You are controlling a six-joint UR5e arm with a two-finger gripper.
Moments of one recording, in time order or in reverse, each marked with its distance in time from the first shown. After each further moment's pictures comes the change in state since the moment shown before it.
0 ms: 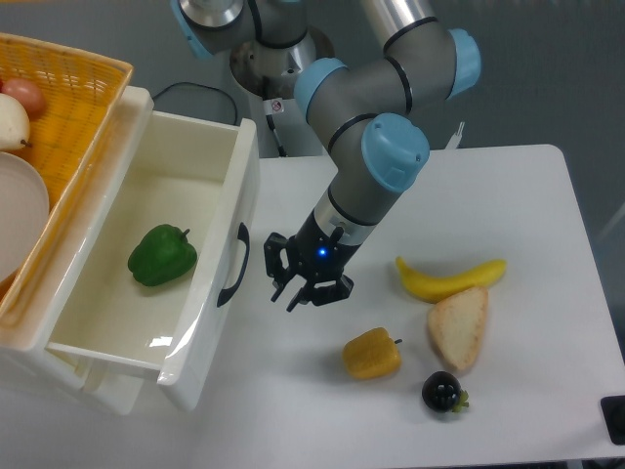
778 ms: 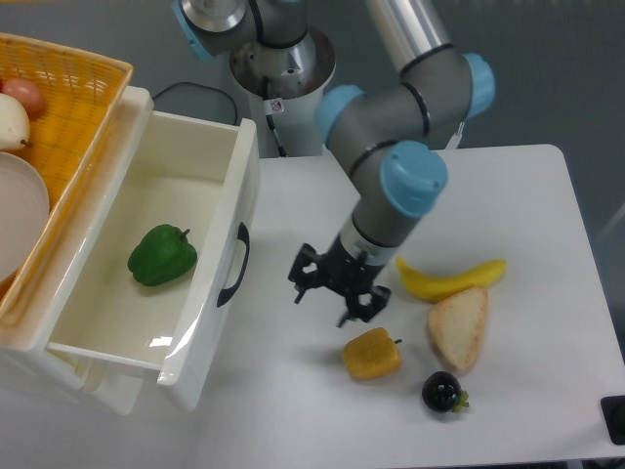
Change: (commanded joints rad) arm 0.003 -0.003 -0.012 0.103 0.065 0.006
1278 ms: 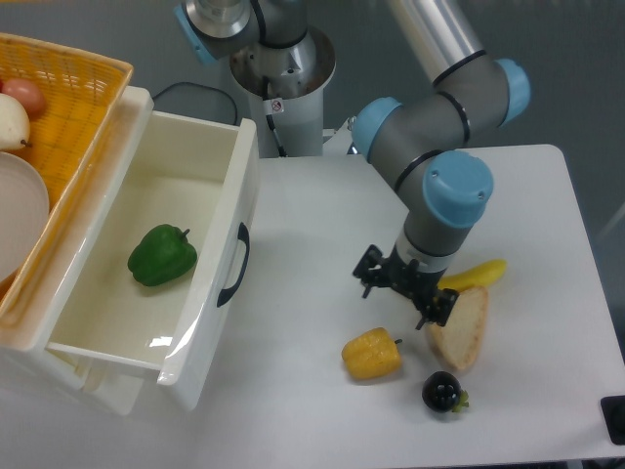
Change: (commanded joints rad) arm 0.063 -0.117 0.074 0.023 0.079 0.037
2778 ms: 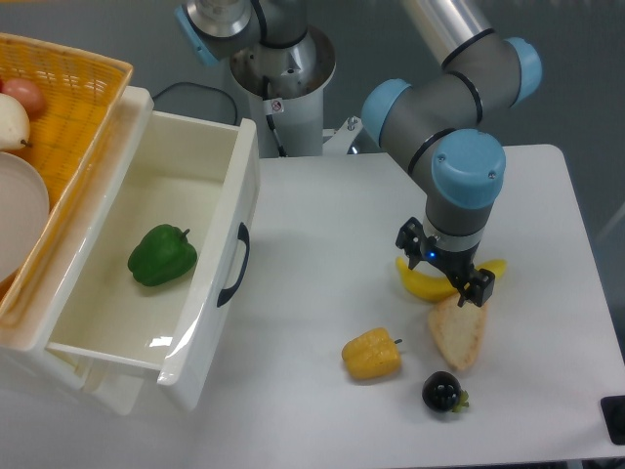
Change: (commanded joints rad) arm 0.069 0.008 0.052 -0.003 0.398 0.425
